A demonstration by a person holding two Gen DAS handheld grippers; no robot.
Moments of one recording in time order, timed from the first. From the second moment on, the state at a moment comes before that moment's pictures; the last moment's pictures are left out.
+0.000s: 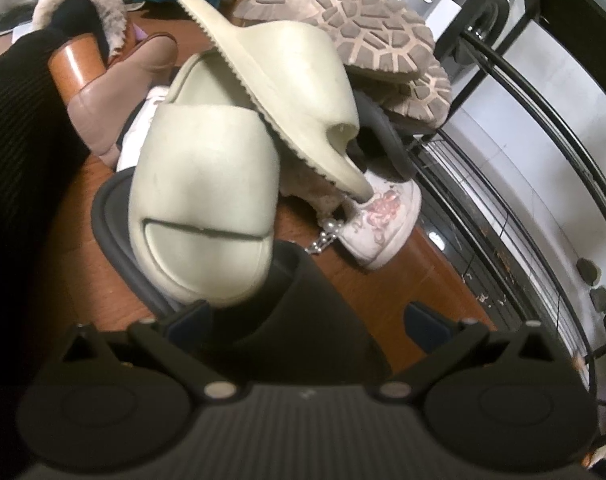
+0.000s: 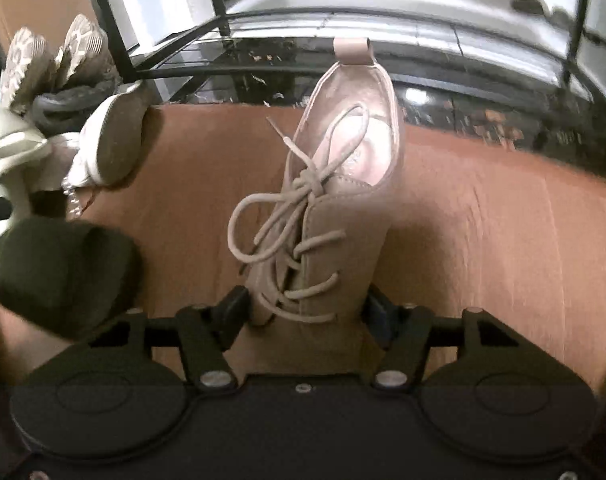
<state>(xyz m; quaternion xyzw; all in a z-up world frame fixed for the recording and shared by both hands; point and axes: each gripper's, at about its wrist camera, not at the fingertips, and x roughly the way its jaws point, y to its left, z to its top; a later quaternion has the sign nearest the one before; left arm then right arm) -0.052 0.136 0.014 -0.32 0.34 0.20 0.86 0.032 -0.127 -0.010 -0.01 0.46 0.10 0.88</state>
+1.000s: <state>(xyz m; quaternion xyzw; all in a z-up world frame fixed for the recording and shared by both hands) -0.056 0.132 0.018 -0.25 0.28 0.25 0.89 -0.033 -0.233 0.025 0.18 0.35 0.08 0.92</state>
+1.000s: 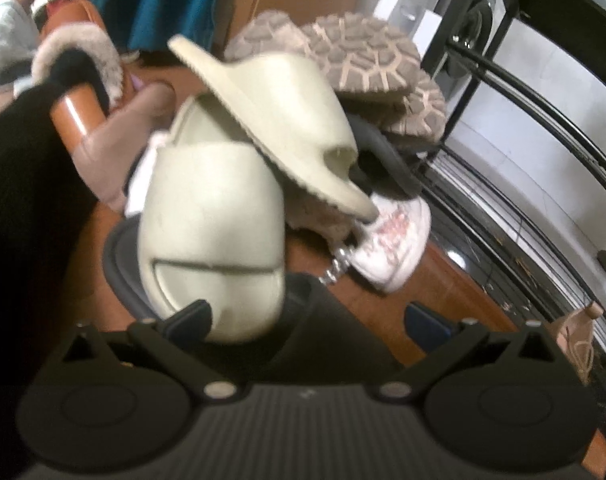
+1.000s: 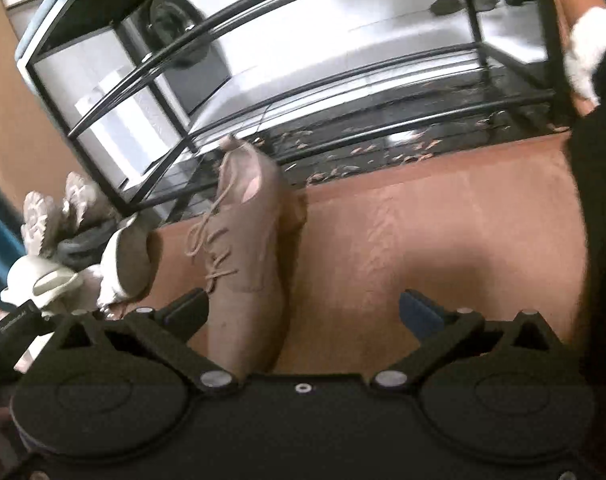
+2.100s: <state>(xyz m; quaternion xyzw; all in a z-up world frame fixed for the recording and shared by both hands) -0.044 0.298 0.017 -0.31 0.11 0.48 0.81 -0.039 -0.176 0.010 0.06 0.40 0.14 0.90</state>
